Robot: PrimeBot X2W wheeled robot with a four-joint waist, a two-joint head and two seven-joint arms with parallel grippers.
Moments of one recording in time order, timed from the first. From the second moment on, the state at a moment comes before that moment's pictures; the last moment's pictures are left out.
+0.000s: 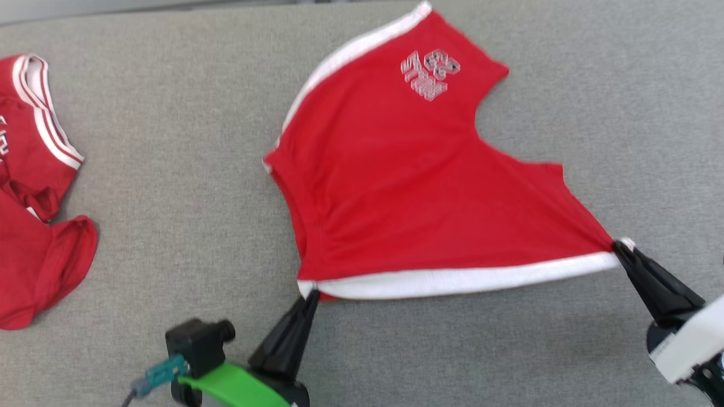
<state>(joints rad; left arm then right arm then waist) -0.11 0.41 -0.69 -0.12 -0.92 0.08 -0.12 0.10 -0.45 0.00 -0.27 0.80 0.13 0.28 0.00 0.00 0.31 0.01</state>
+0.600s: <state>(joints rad) -0.16 0.44 -0.67 -0.34 -0.99 0.20 0.05 -0.15 -0.61 -0.03 -0.29 0.83 0.13 0.60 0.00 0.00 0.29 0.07</state>
